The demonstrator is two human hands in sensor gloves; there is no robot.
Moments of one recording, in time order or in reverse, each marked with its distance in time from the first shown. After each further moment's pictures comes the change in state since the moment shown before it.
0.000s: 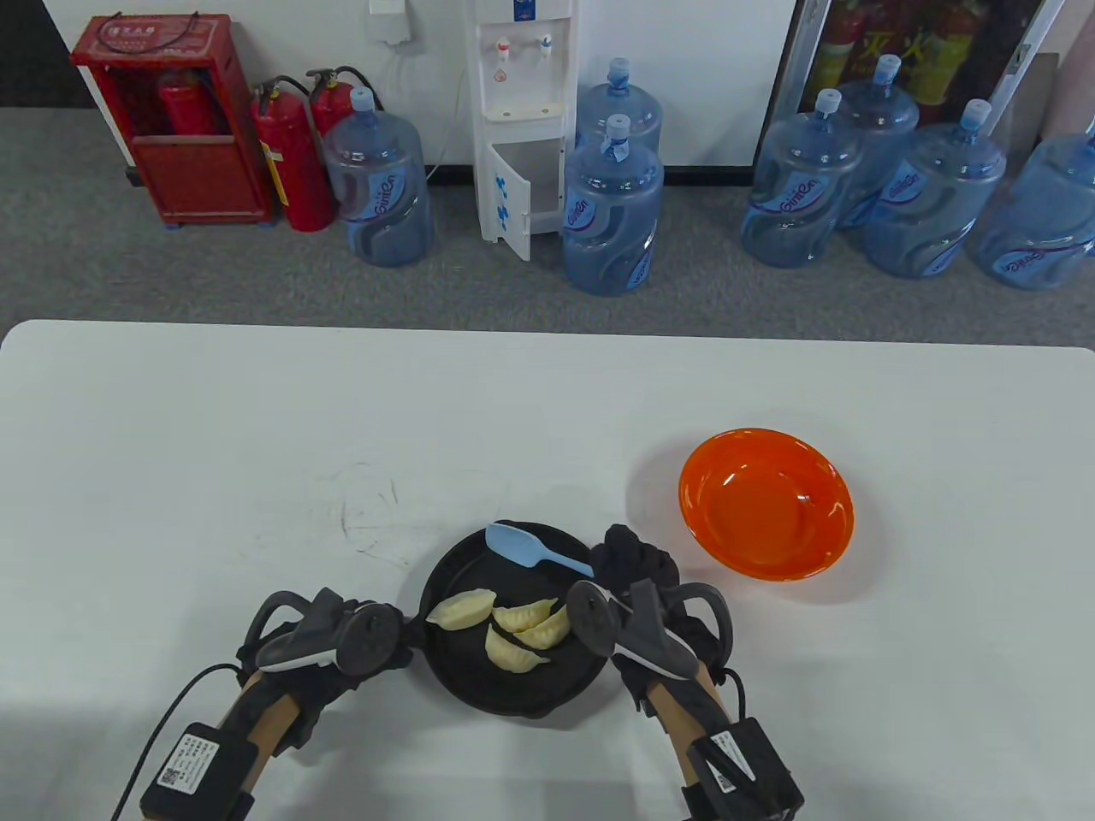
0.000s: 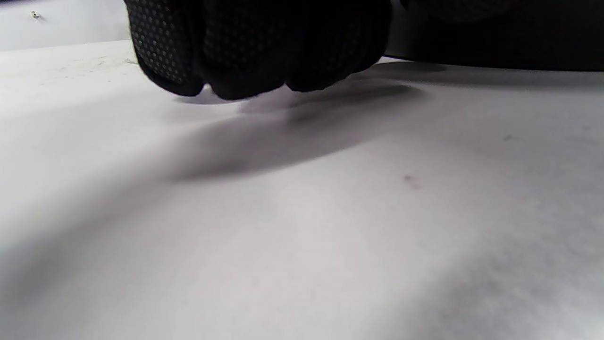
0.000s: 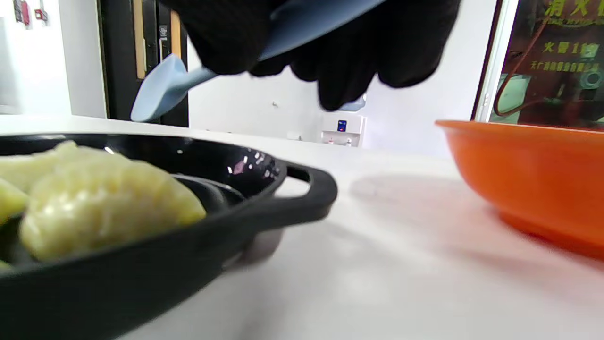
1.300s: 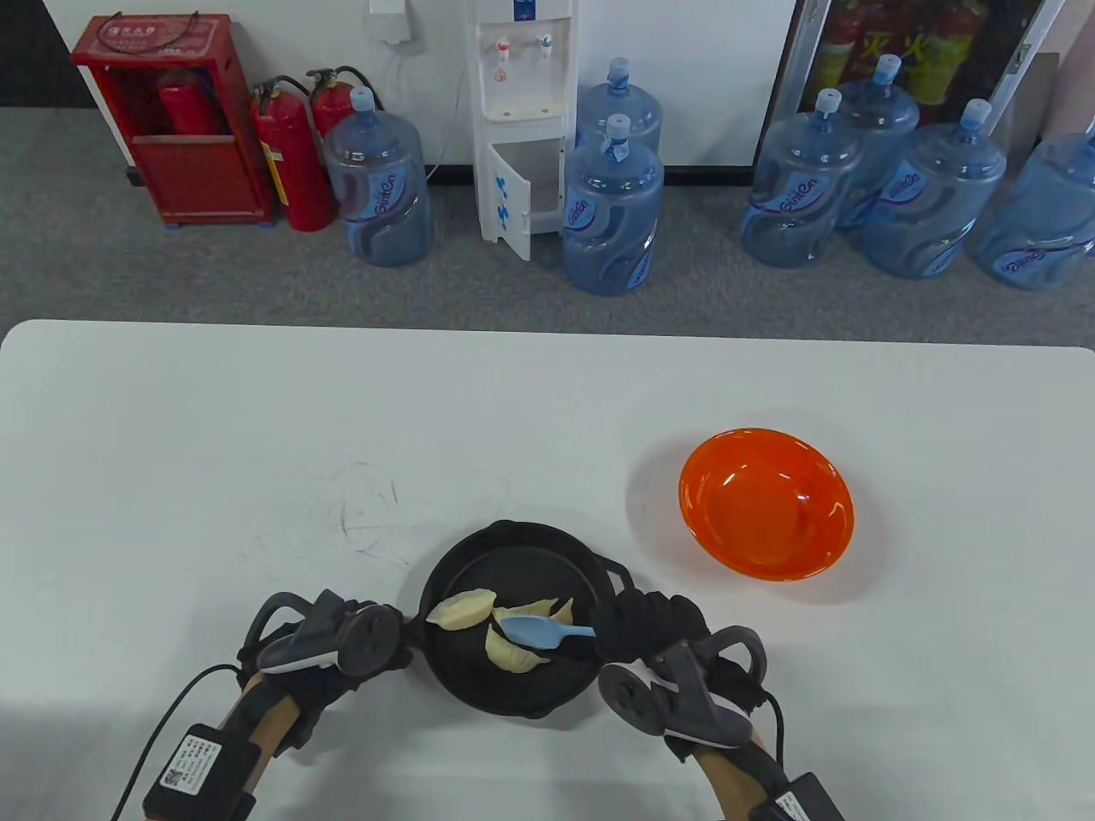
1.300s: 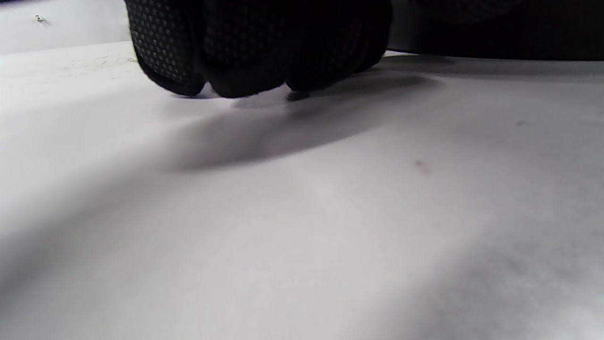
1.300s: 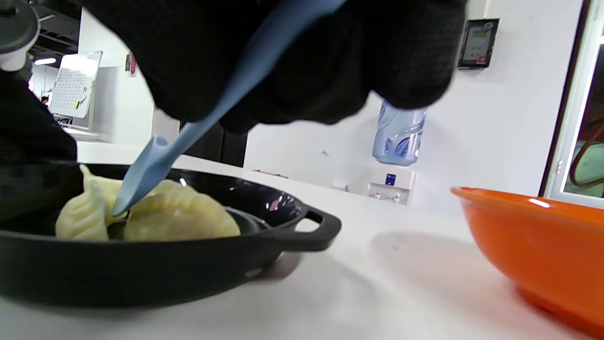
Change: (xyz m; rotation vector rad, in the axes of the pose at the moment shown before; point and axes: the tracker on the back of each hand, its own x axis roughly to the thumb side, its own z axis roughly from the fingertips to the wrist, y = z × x) left_hand 0.001 -0.001 0.000 -0.001 0.008 -0.013; right_hand -0.004 -0.006 0.050 -0.153 -0.203 0.052
